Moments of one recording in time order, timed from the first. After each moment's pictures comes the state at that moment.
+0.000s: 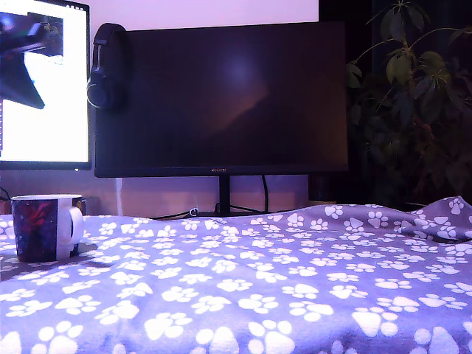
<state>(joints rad) -0.06 1.16 0.80 -0.11 0.26 0.06</state>
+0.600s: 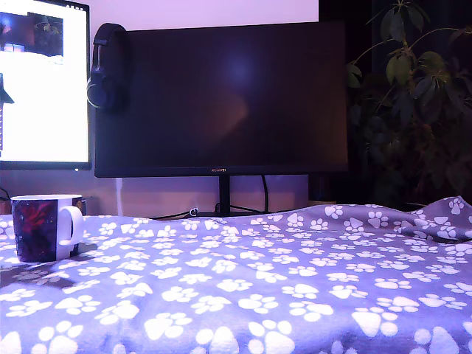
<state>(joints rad) -0.06 0.87 0.44 0.15 0.23 0.00</state>
